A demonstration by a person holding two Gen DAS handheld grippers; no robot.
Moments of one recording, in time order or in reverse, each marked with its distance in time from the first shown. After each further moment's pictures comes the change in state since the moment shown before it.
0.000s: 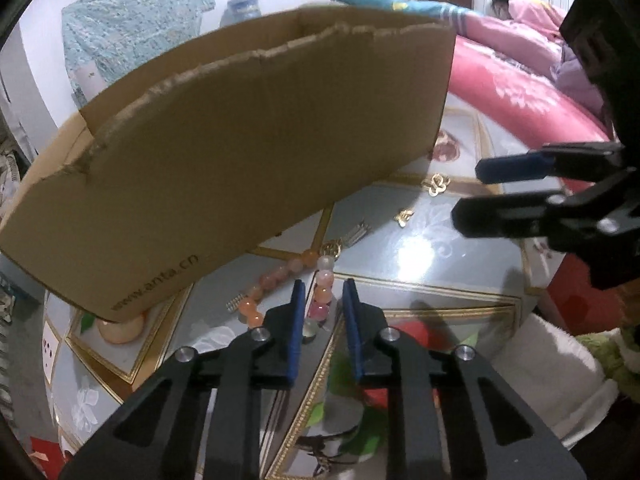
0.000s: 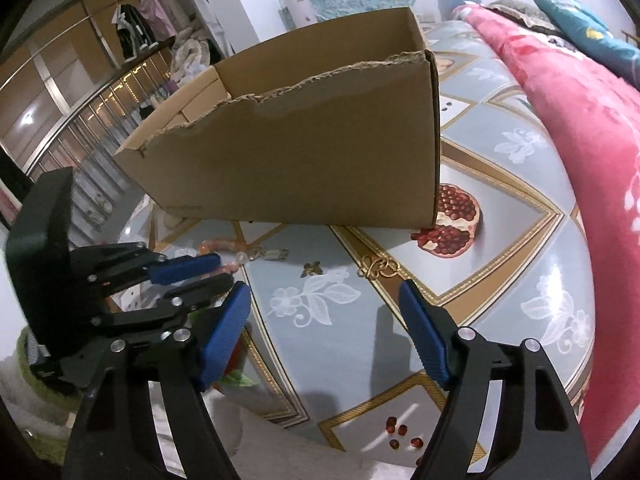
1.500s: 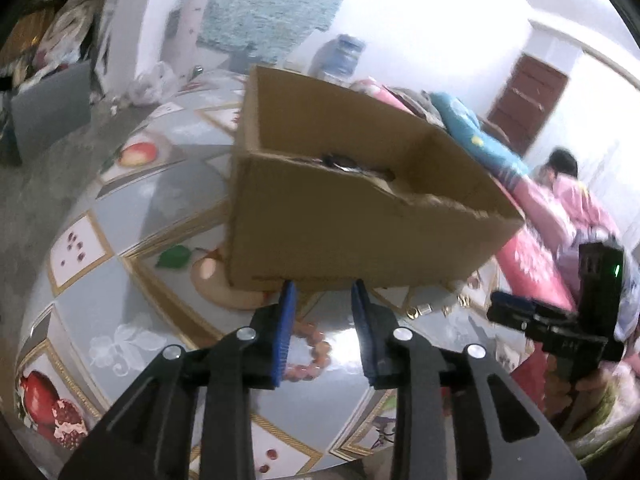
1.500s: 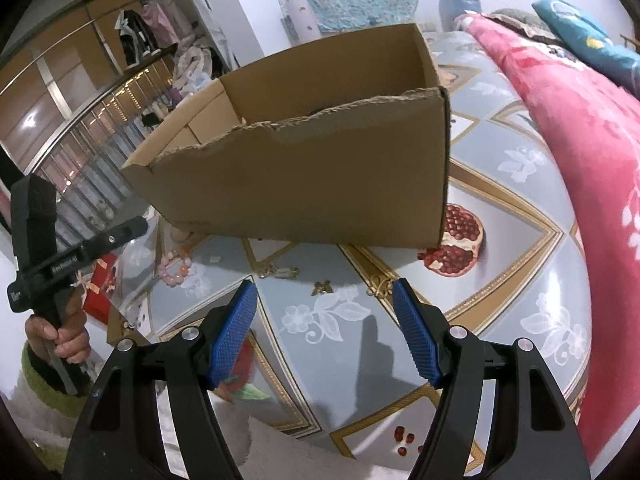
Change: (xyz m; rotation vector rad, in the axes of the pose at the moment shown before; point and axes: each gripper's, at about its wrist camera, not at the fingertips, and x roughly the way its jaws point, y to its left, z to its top) left arm -0.067 0.117 -0.039 -0.513 -0.199 -0.124; right arm -0.006 0.006 0.007 -0.010 -0.029 0.006
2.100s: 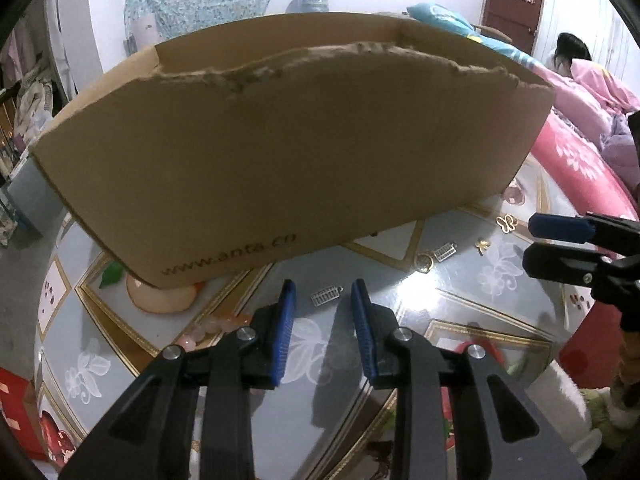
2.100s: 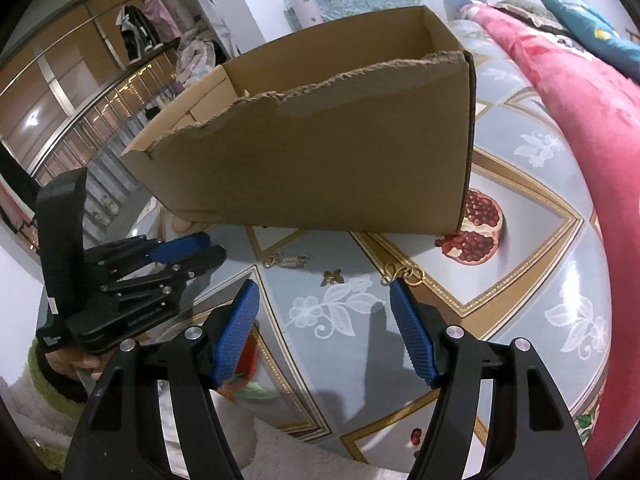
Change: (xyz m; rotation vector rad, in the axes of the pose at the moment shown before) left arm 0.073 -0.060 -0.015 0.281 0.157 0.192; right arm 0.013 0.004 -0.005 0.014 0.029 0.016
